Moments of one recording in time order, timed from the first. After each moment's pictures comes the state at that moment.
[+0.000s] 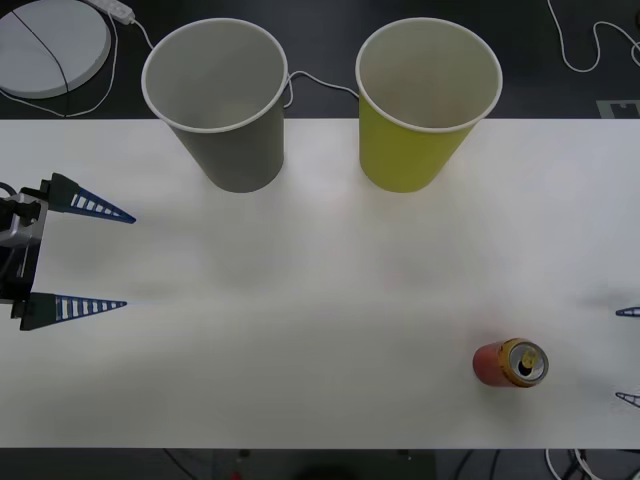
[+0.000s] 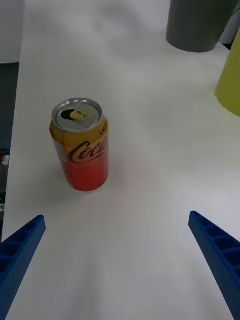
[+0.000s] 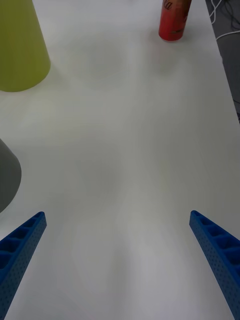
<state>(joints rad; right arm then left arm) 0.01 -1.03 -0.04 -0.86 0.95 -1.57 0.83 -0.13 0.98 0.16 -1.72 -1.38 -1.45 0.02</state>
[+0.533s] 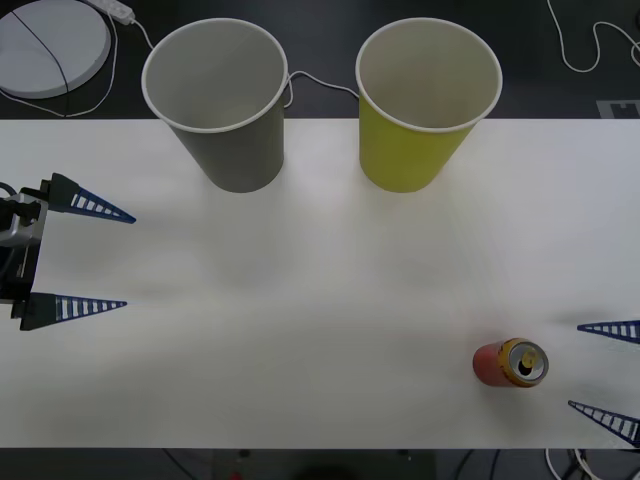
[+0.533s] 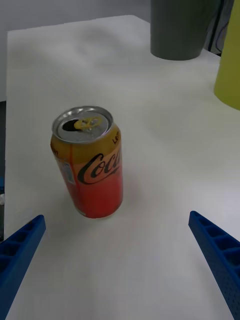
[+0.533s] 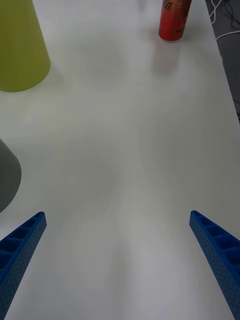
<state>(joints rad) 0.00 -0.88 -0.02 -0.76 0.92 -1.57 0.85 -0.13 0.98 0.16 -1.72 -1.38 -1.45 0.02</state>
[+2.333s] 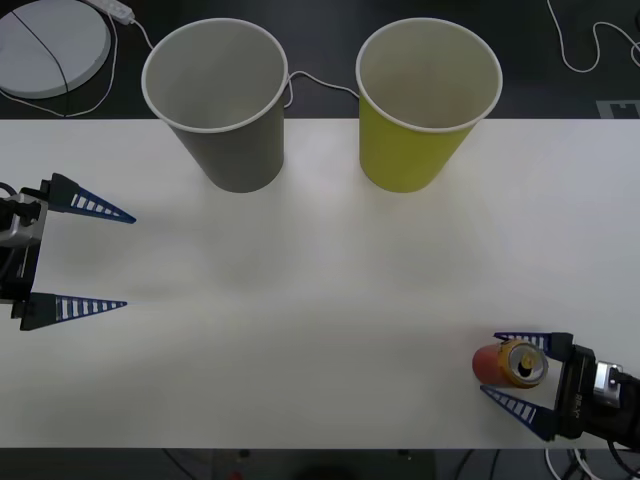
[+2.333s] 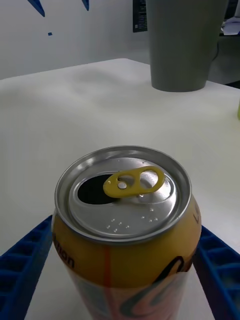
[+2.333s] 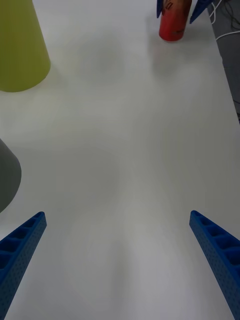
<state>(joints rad) -0.03 -0.62 -0.02 -0.75 0.95 -1.52 0.89 -0.13 0.98 0.16 -1.72 -1.38 -1.45 0.02</state>
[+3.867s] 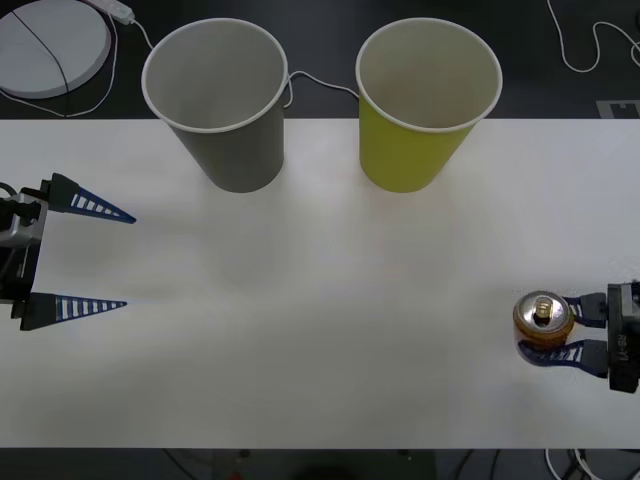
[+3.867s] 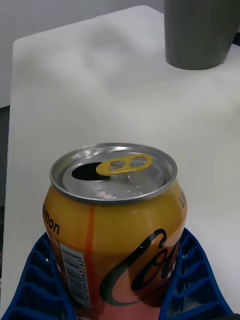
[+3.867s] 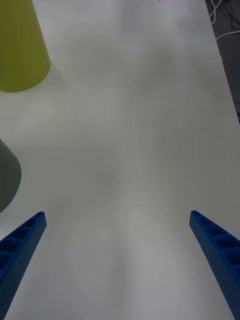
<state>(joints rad) 0.11 -0.63 -0.37 -1.57 1.42 -1.52 0.10 -0.13 0.98 0.16 -1.72 -1.38 -1.45 0.02</state>
